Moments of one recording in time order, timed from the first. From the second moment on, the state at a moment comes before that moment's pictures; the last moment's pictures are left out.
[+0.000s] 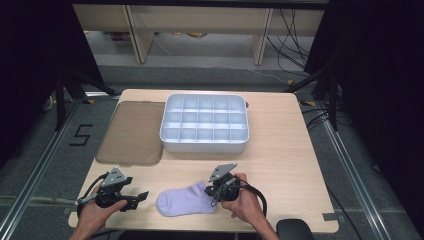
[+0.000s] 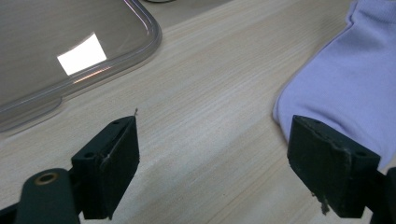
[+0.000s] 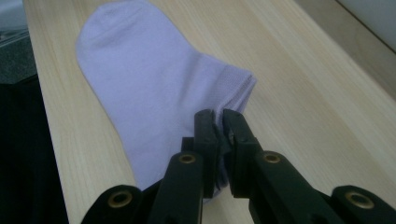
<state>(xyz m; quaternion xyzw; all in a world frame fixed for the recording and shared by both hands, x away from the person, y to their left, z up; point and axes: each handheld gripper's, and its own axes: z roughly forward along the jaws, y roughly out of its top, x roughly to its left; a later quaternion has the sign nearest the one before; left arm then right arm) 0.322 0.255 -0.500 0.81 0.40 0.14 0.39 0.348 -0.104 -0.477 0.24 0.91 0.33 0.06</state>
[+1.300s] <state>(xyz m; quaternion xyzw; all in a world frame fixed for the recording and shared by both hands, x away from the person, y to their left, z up) 0.342 0.152 -0.503 0.84 0.35 0.06 0.42 0.371 -0.177 -0.489 0.26 0.91 0.31 0.05</state>
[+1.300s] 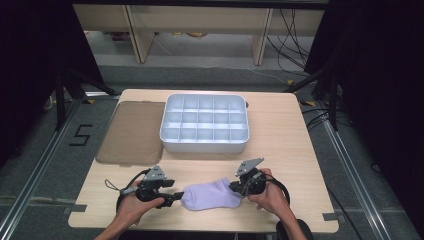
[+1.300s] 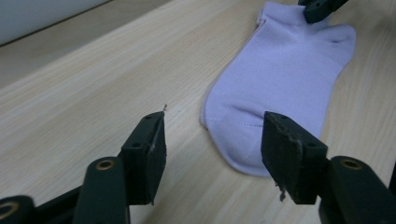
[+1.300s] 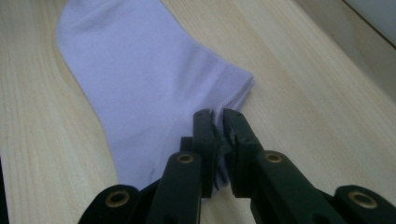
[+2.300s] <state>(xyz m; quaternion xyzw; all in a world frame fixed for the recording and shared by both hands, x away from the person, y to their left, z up) 0.347 0.124 -0.511 0.86 0.29 0.06 0.41 0.360 -0.173 -0.475 0.29 0.89 0.35 0.09</state>
